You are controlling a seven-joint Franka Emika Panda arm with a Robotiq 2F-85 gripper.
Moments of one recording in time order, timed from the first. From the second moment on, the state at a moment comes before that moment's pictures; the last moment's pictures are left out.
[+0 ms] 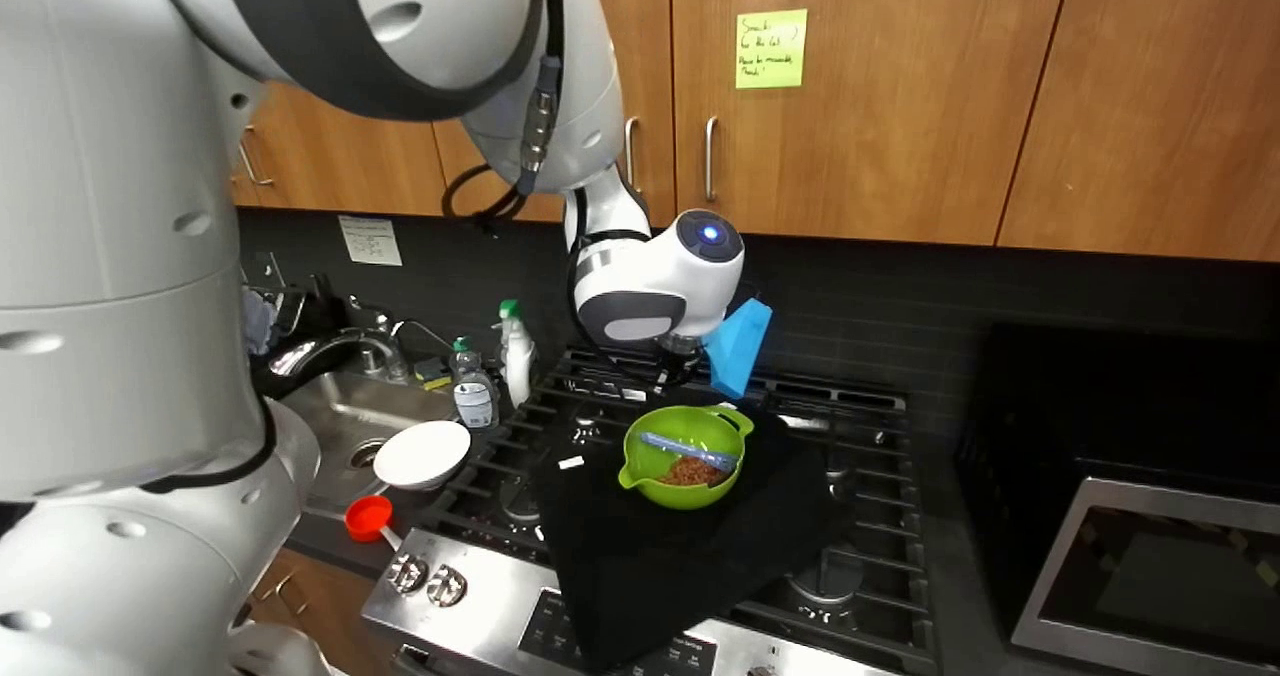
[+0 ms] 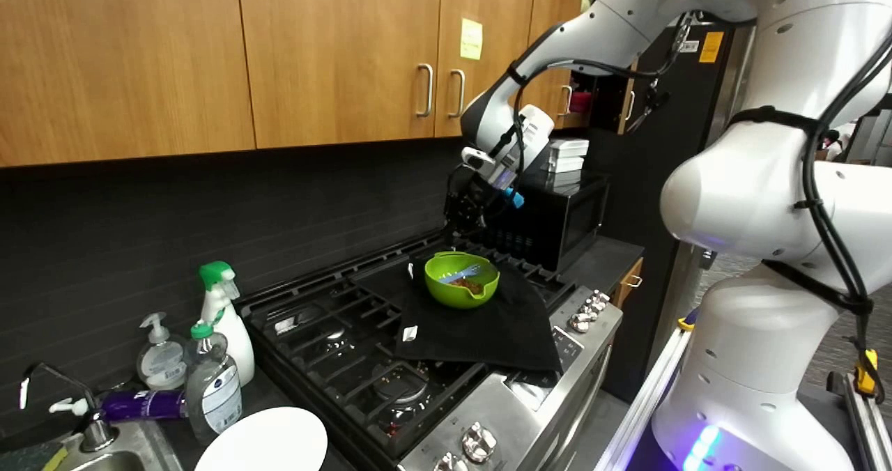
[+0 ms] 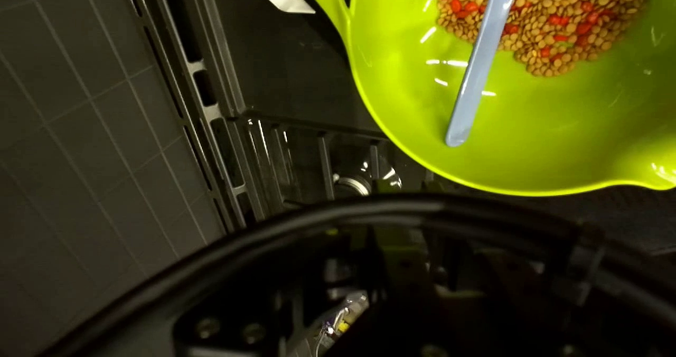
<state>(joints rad) -1.13 0.31 0.91 -2.38 0.76 2.88 -2.55</state>
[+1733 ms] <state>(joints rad) -1.12 0.31 0.89 -2.40 0.75 2.87 -2.54</state>
